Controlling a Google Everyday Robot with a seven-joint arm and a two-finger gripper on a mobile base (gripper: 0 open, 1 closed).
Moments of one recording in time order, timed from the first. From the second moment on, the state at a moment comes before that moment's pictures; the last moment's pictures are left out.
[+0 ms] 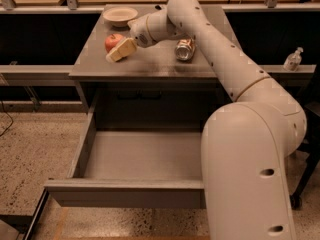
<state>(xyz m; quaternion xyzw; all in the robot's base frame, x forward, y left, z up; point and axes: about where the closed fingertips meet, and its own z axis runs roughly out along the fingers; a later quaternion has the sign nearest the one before) 0.807 0.130 0.886 -0.53 0.65 0.26 0.47</state>
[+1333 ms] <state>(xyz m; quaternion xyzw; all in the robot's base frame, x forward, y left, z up) 0.821 0.160 0.864 -0.54 0.65 0.29 0.45</state>
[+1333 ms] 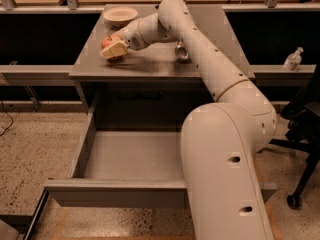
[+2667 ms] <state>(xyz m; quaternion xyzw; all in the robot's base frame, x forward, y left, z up) 0.785 0.149 0.916 -0.58 0.60 0.27 0.49</state>
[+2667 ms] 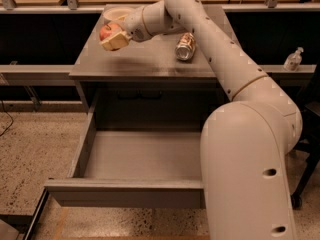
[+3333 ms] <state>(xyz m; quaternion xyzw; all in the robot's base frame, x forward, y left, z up) 0.728 0.135 0.922 -0.62 0.57 0.28 0.46</state>
